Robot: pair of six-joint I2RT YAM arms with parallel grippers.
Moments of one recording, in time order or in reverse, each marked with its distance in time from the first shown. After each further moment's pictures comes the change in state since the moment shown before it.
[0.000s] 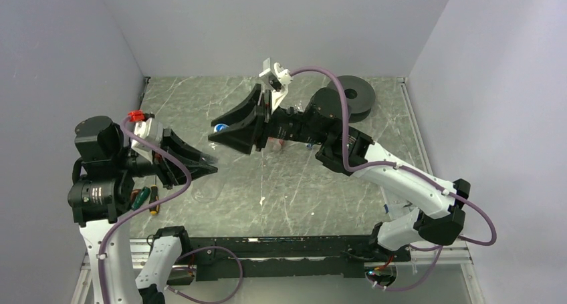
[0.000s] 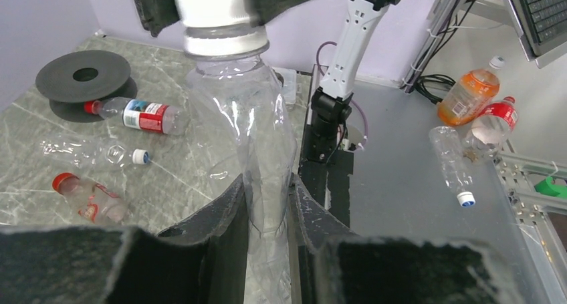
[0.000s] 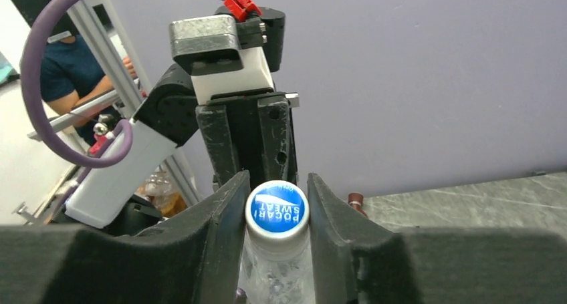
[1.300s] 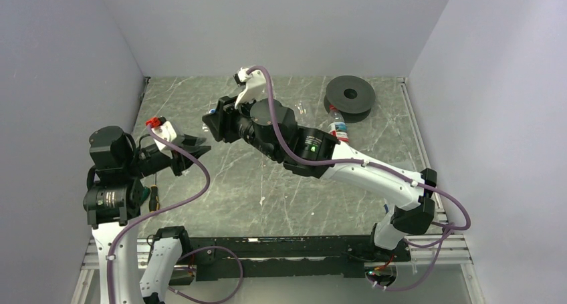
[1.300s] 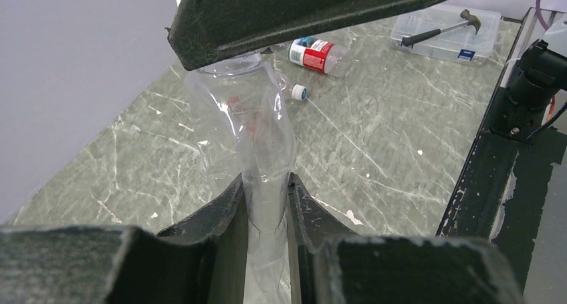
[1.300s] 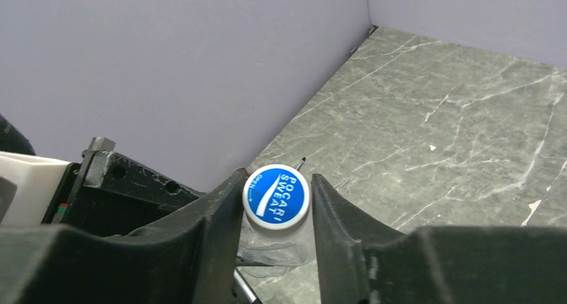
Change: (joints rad) left arm -0.004 -0.089 -0.208 0.122 -0.489 0.229; right arm 0.135 0.217 0.238 -0.392 0.838 0.092
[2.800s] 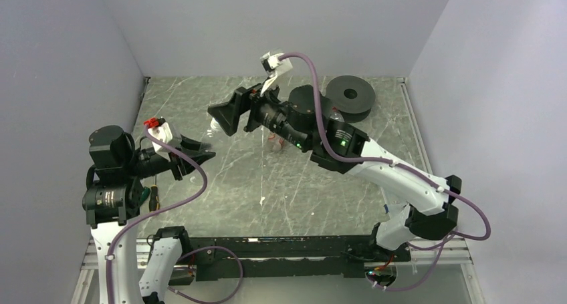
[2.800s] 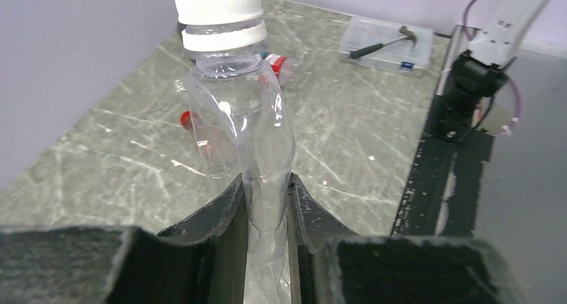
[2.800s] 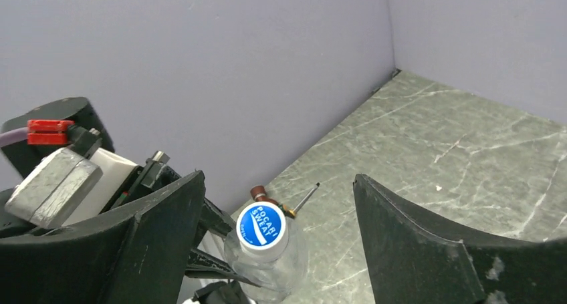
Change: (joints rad) left arm -0.004 0.009 0.013 -0.043 0.146 -0.054; right arm -0.080 -0.155 -0.080 0.077 -0.199 -0.064
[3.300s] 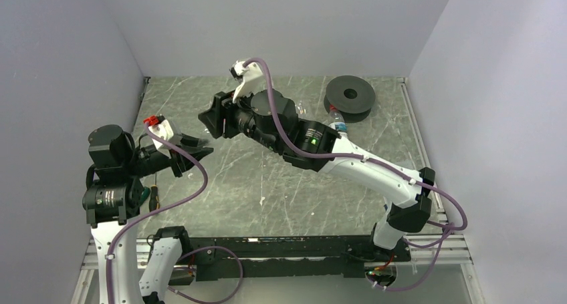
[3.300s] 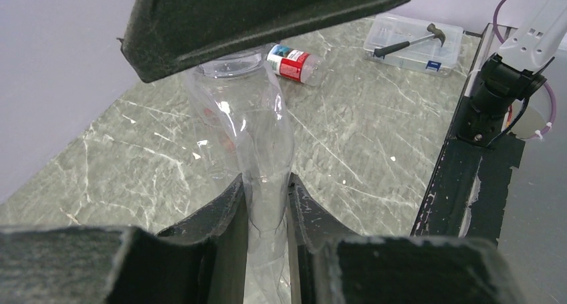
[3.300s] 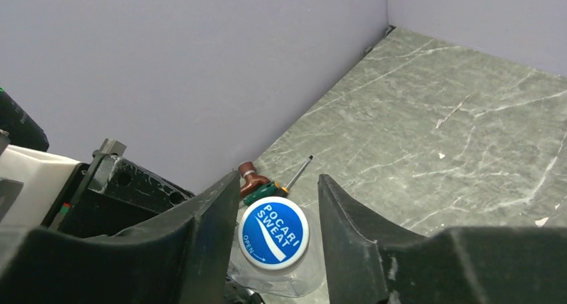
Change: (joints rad) left arm 0.000 0.002 0.000 0.044 -0.085 -0.002; right arm 0.044 0.181 0.145 -0.112 0.088 0.036
